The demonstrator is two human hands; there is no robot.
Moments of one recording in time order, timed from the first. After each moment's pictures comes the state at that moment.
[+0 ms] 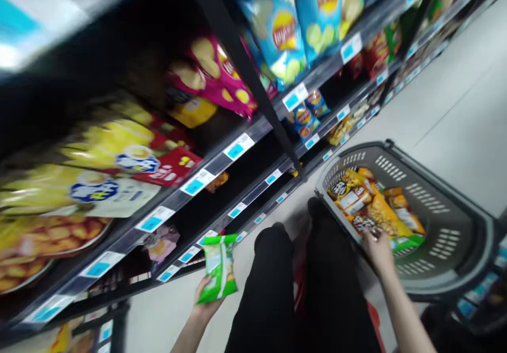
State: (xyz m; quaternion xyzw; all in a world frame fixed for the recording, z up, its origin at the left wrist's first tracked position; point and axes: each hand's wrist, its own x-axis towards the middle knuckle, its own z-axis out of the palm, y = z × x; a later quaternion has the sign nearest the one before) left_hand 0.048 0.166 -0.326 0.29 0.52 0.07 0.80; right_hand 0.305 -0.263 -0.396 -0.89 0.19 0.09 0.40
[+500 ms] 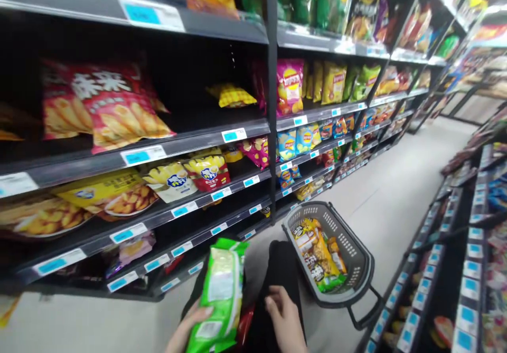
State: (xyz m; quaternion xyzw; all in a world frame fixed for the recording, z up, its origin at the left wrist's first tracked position) left_hand 0.033 -0.011 -0.110 0.37 0.36 -0.02 0.86; right_hand 0.124 -0.215 -0.164 -0.74 -0.11 0.25 0.61
